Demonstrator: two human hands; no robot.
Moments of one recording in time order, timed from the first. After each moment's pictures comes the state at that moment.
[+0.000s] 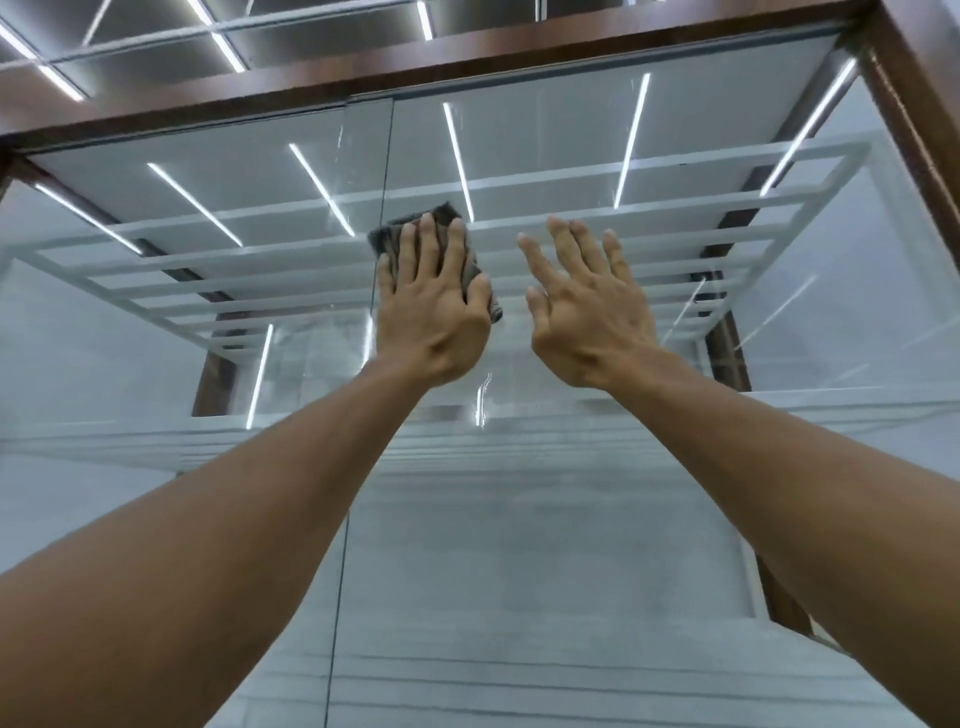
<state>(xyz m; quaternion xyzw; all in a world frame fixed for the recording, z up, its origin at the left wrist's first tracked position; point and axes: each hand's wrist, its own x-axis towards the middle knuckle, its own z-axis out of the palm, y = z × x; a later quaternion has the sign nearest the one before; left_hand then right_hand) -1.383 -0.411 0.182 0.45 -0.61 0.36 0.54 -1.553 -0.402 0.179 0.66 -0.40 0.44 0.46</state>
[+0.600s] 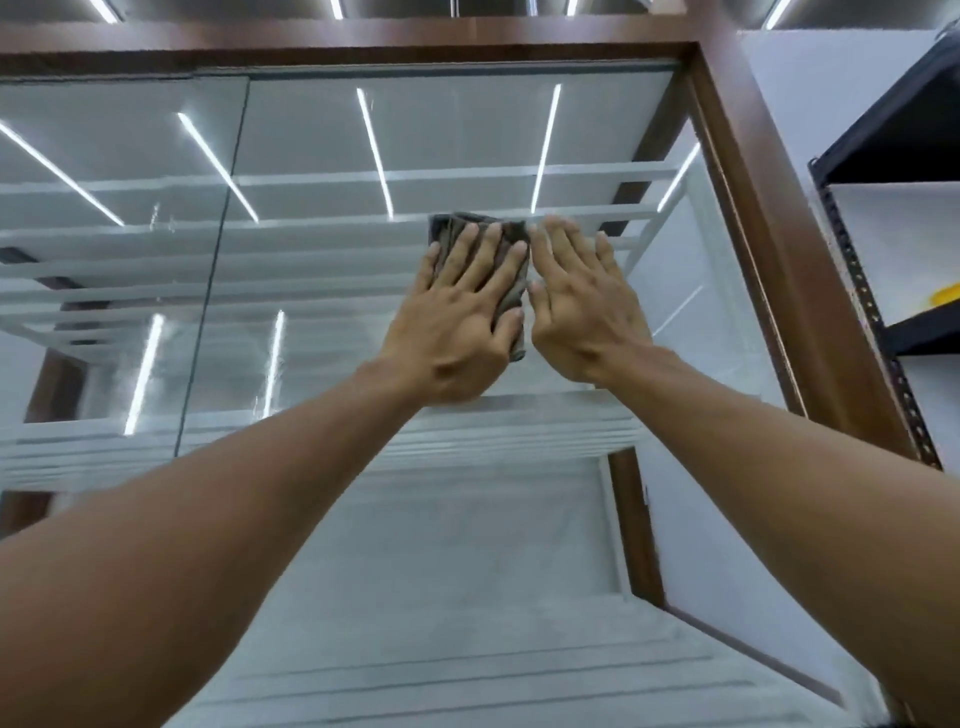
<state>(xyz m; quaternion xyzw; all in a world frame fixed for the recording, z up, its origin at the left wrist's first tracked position) -1.514 -0.405 0.173 0.35 -0.70 0.47 0.40 -1.688 -0.395 0.178 0.64 -0.42 0.46 0.45</state>
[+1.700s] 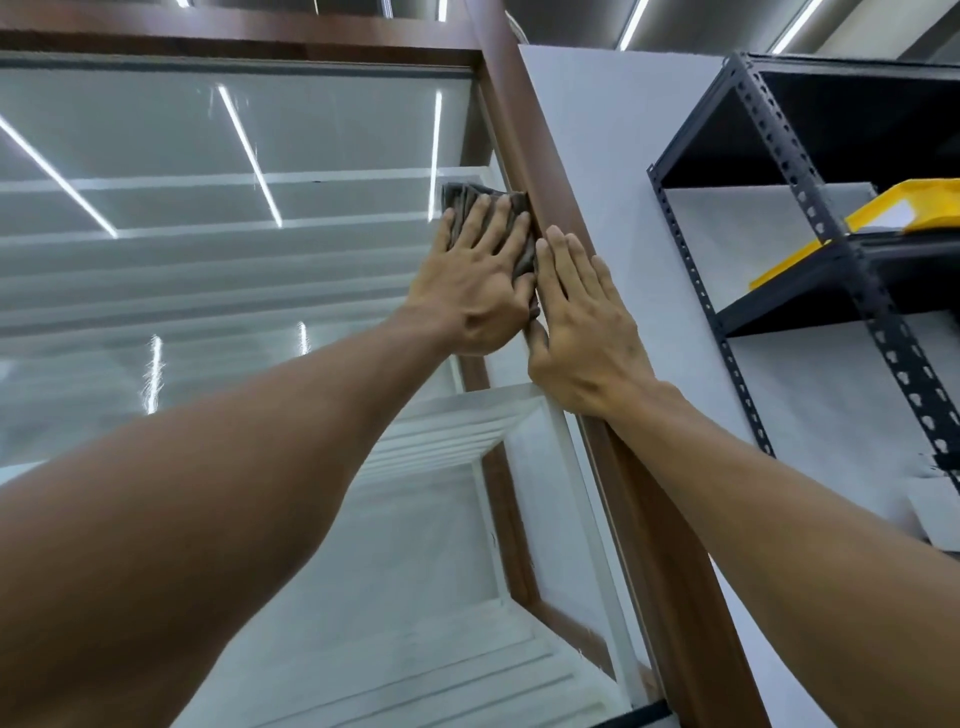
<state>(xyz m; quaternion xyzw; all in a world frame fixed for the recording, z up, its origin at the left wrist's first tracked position) -1.734 -0.392 0.215 0.31 -0.74 0.49 0.36 -1.867 -0.373 0.134 0.56 -0.47 0.50 0.46</state>
